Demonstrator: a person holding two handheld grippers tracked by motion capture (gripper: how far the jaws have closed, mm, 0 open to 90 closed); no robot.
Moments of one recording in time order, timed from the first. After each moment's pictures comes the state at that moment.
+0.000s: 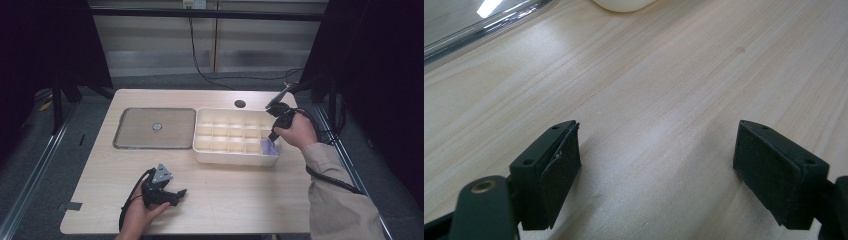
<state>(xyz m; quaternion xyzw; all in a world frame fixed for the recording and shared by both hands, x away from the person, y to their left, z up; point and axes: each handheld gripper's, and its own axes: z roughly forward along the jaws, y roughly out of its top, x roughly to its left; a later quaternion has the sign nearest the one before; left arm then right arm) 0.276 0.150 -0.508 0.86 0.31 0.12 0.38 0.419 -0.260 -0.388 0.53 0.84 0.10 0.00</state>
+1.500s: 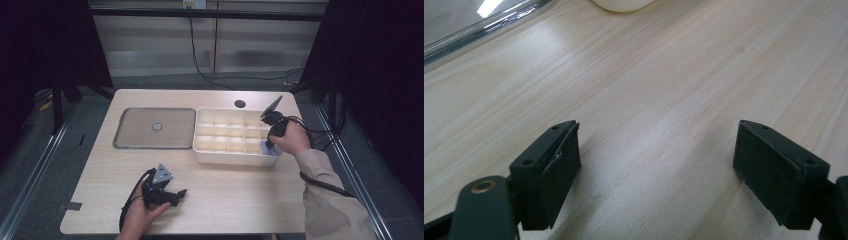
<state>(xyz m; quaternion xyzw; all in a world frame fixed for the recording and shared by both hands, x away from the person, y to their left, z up) 0.275 0.149 -0.508 0.86 0.31 0.13 0.38 0.416 -0.252 -0.422 0.52 0.85 0.07 0.00</state>
